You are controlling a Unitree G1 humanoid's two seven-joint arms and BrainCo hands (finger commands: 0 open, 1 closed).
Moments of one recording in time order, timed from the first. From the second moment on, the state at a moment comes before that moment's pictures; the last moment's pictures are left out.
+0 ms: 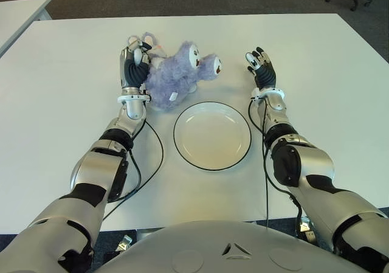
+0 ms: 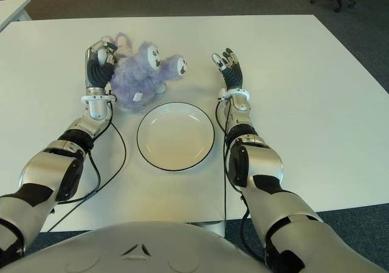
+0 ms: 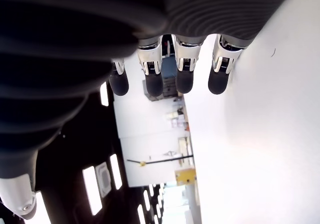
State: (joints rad) left arm -0.68 0.26 -0.09 1.18 0.37 -0.81 0.67; right arm -0.83 -0.12 -0.32 1.27 0.06 -0.43 0.08
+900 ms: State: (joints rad) left arm -0.69 0.26 -0.07 1.15 0.35 -0.81 0.65; right arm -0.83 -0.12 -0.31 1.27 0.06 -0.43 0.08
